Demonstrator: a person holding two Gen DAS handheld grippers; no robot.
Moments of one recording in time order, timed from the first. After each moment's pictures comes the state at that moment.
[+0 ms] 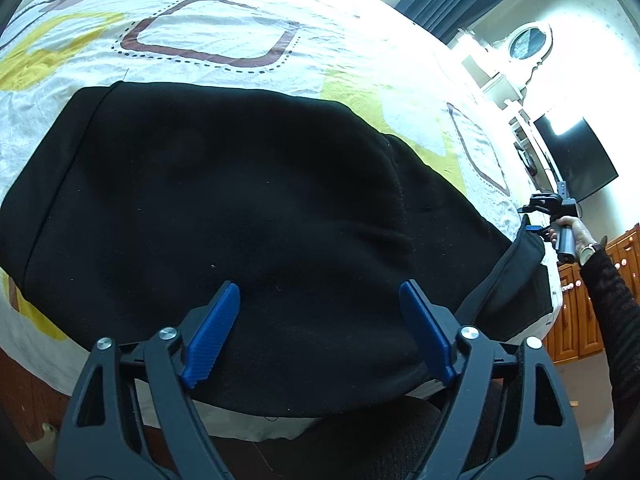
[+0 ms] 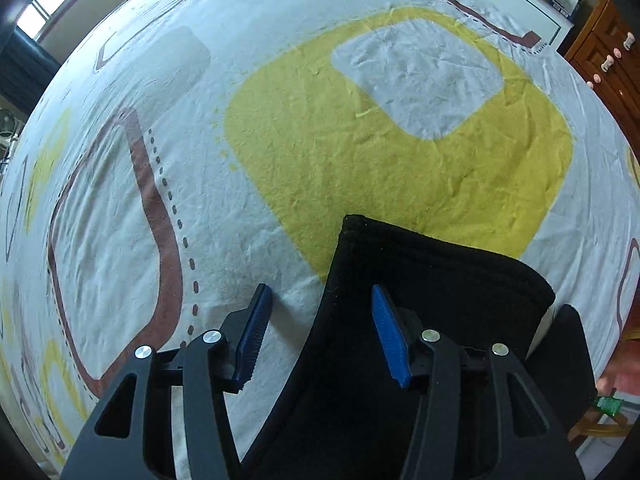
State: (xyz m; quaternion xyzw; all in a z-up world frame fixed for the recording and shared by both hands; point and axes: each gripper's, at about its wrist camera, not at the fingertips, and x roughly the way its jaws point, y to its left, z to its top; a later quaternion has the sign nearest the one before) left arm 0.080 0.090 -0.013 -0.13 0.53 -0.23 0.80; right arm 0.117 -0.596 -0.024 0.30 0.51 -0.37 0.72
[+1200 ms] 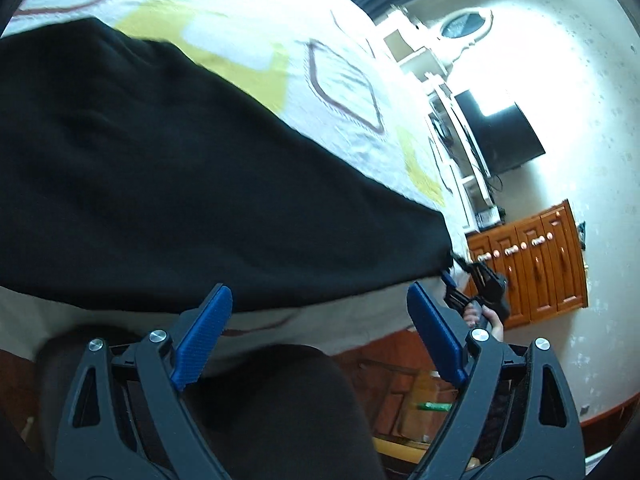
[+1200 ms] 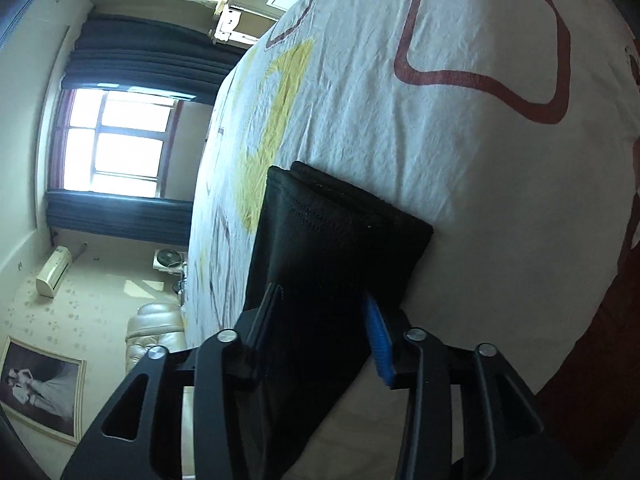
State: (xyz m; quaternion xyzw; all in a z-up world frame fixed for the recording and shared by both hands) left arm -0.006 -0.076 0.008 -0.19 0.55 -0.36 0.73; right arm -0.176 -0.606 -0.055 0.61 0.20 -0.18 0.75
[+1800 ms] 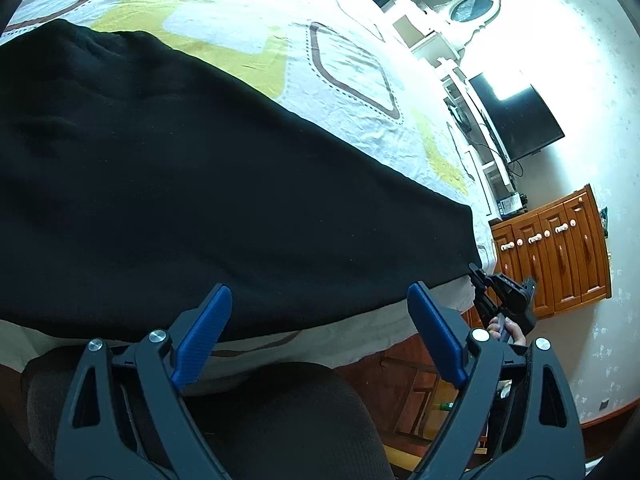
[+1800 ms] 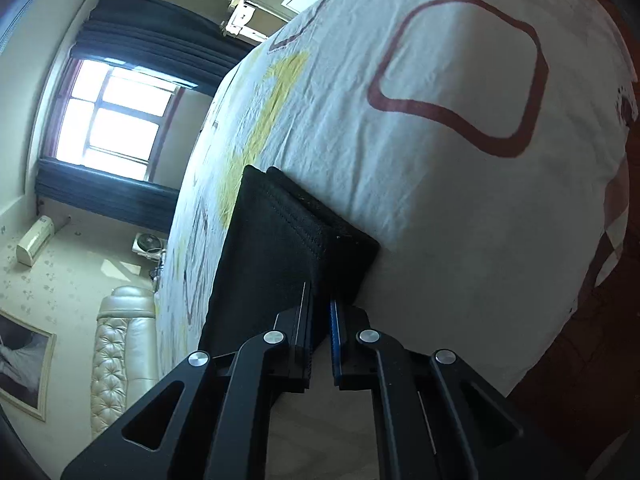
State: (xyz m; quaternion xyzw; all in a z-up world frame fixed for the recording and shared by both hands) left arm -0.006 -0.112 -0.005 -0.15 0.56 -0.33 0.74; right arm -0.176 -0.612 -0.063 0.56 0.22 -0.20 0.77
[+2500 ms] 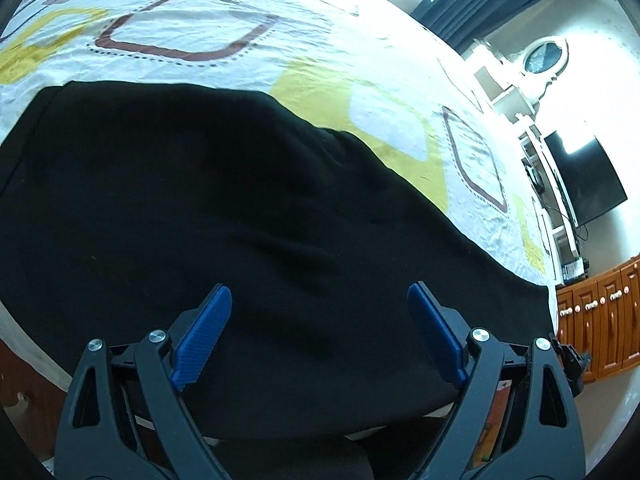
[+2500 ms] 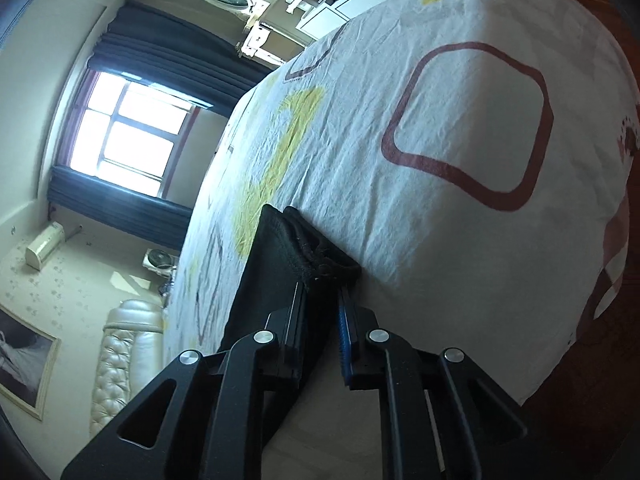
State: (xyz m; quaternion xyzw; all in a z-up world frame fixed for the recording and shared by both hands) left arm 0.066 0.011 -0.003 -0.15 0.54 -0.18 0.81; right arm -0.175 -0.630 -0.051 0.53 0.19 -0.21 0.80
